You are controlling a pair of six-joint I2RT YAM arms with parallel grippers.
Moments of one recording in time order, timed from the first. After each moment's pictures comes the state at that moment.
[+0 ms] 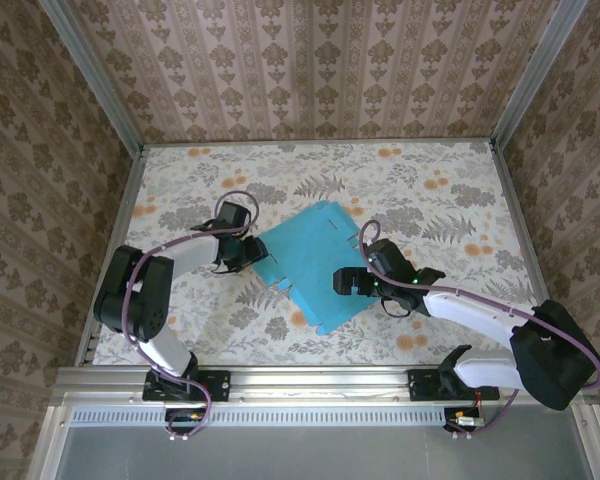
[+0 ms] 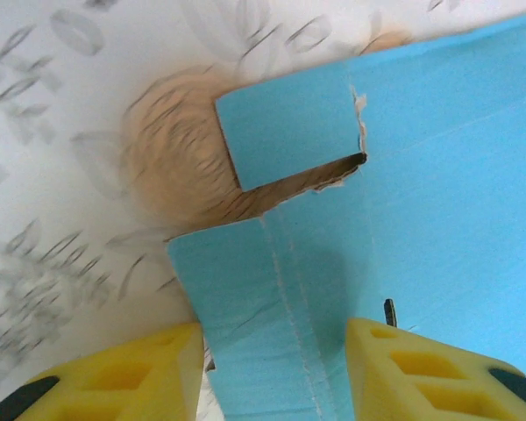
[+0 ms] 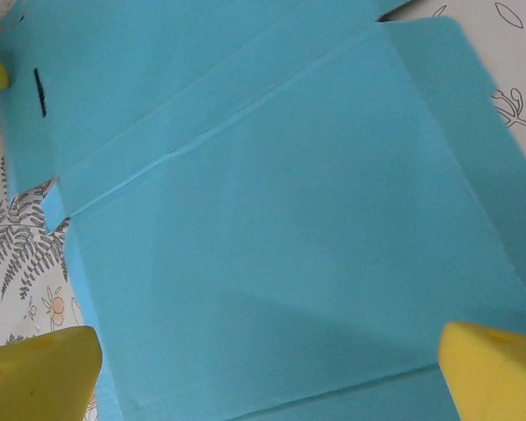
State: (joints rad) left arm -0.40 1.66 0.88 -0.34 0.18 -0.74; right arm 0.63 1.24 0.58 -0.22 -0.03 0.62
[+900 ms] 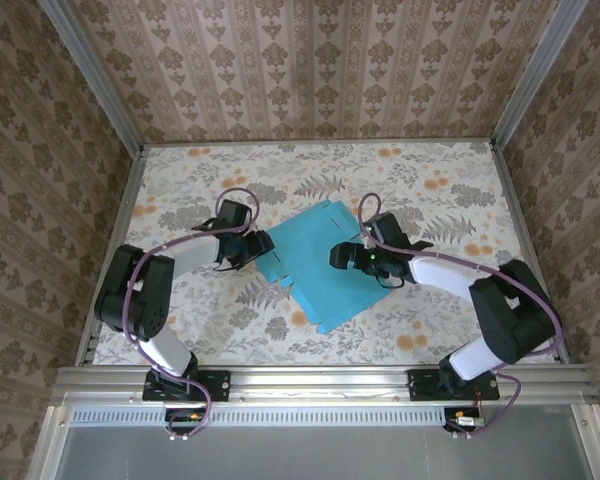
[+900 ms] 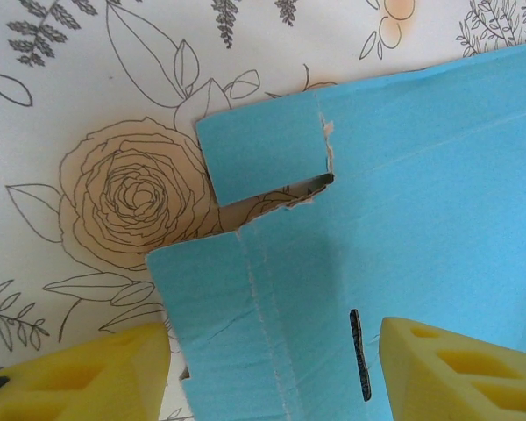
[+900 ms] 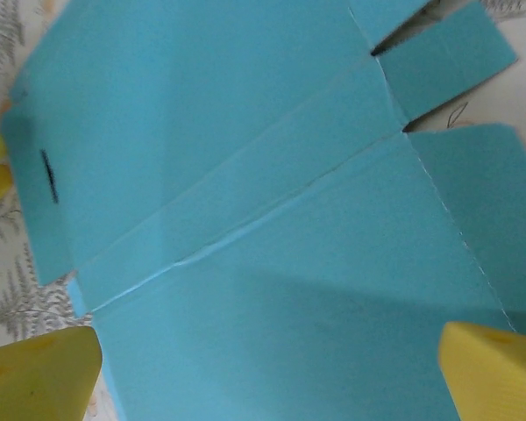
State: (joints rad) left arm -0.40 1.66 0.88 -0.28 0.20 -0.77; right arm 0.46 1.54 0.75 -0.15 -0.25 0.62
